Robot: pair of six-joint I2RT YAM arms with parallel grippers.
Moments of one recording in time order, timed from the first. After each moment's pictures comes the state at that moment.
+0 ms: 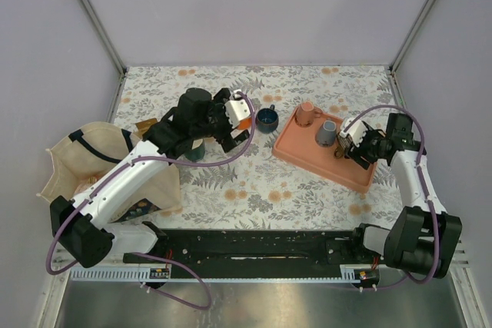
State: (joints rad) left arm -0.64 1.26 1.20 -0.42 0.26 0.51; right arm -0.23 1.20 0.87 -0.67 -0.52 -1.16
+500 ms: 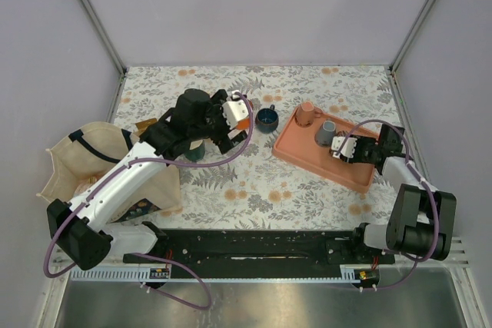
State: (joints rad) left arm -0.64 1.24 1.21 -0.48 0.22 0.50; right arm -0.23 1.33 0.65 -0.20 -0.56 -1.53
